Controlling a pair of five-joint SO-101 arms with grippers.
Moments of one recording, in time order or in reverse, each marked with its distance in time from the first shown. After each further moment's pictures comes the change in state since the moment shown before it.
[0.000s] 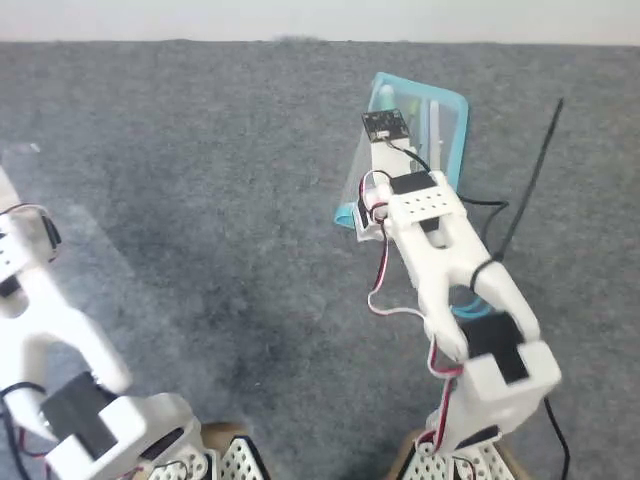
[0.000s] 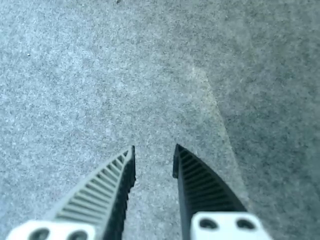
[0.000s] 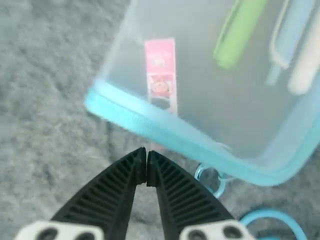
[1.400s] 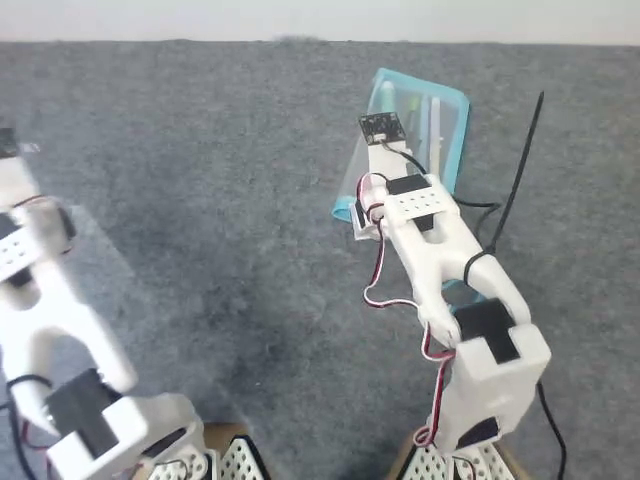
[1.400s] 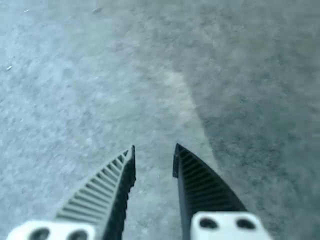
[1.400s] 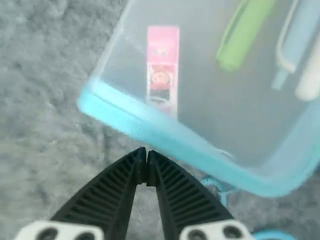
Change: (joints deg) left arm 6.6 0.0 0.0 0.5 0.0; right arm 0.2 4.3 -2.1 -4.3 0.0
